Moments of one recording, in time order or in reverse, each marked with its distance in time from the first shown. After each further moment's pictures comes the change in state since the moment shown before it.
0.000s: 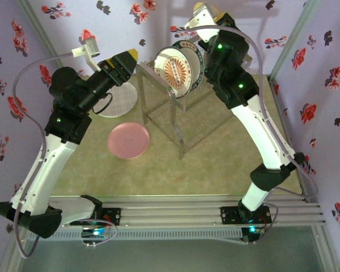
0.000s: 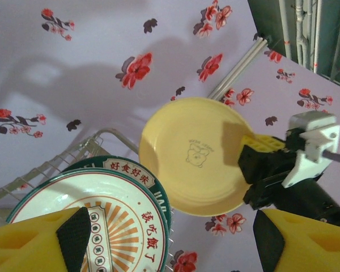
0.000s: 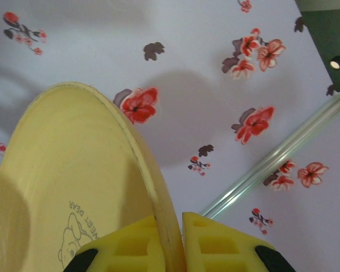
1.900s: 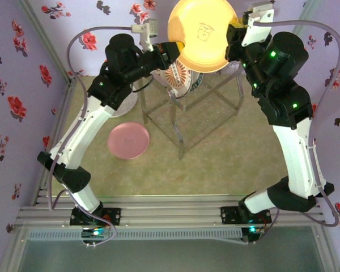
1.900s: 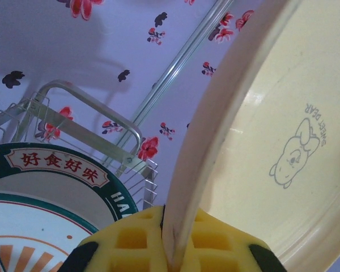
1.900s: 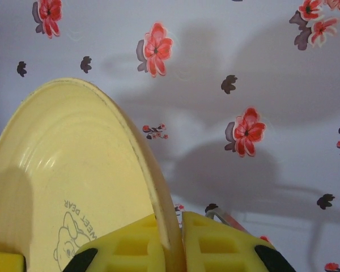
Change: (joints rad) left arm -0.181 0.480 0.555 -0.247 0.021 0.116; right arm -0.109 -0.214 0.002 -0.325 -0.563 0.880
